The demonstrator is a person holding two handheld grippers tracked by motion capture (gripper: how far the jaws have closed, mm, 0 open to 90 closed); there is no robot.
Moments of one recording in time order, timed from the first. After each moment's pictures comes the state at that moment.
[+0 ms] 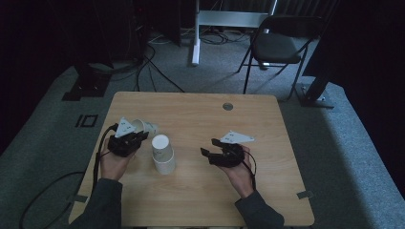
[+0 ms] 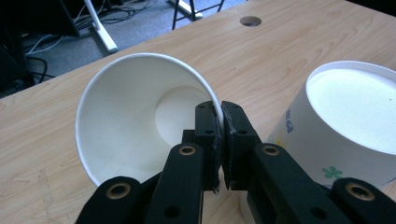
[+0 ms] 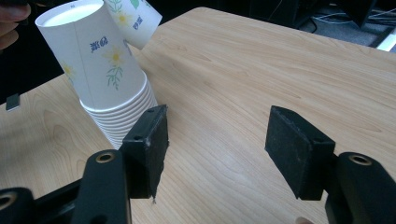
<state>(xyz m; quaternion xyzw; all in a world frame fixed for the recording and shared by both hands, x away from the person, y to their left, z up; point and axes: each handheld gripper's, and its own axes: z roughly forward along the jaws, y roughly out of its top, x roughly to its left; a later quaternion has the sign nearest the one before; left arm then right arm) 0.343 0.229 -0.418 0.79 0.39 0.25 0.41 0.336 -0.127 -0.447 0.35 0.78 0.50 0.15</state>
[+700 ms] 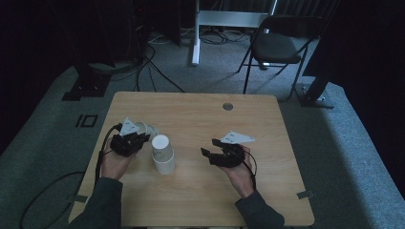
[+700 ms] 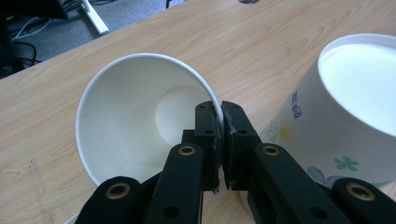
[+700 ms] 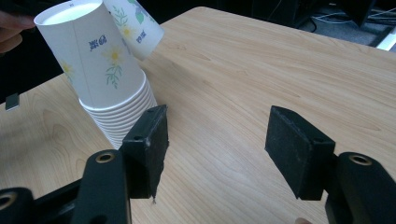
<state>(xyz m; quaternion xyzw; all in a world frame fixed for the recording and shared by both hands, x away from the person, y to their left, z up) 0.350 0.225 -0.424 0.81 0.39 0.23 0.38 0.336 -0.128 -0.448 0.35 0.78 0.50 0.15</state>
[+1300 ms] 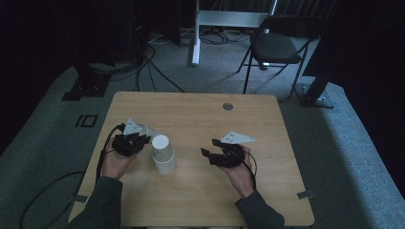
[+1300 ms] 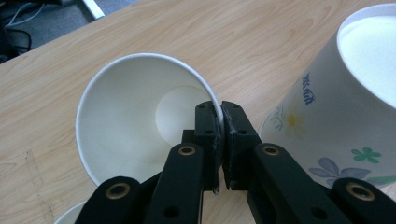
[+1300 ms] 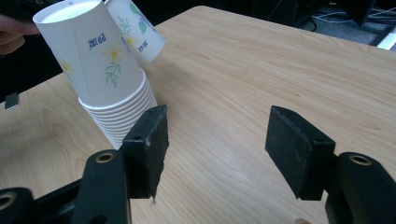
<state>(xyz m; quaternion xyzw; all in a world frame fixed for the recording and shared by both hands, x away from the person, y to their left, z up) 0.355 0.222 -0.429 0.82 0.39 0.22 0.35 0.337 -0.128 -0.449 0.35 0.78 0.50 0.15</state>
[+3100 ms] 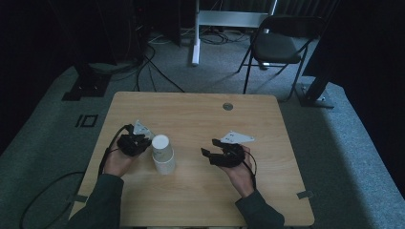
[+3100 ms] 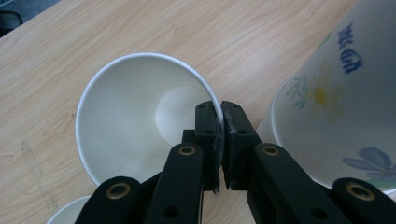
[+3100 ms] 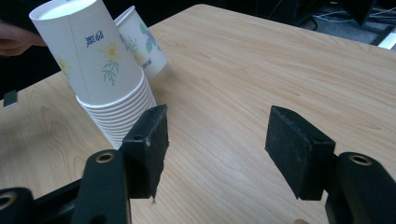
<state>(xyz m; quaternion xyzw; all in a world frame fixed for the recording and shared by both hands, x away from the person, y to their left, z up) 0.367 0.212 -0.441 0.86 0.37 0.21 0.28 0.338 -0.129 -0.450 0.35 0.78 0.50 0.14</state>
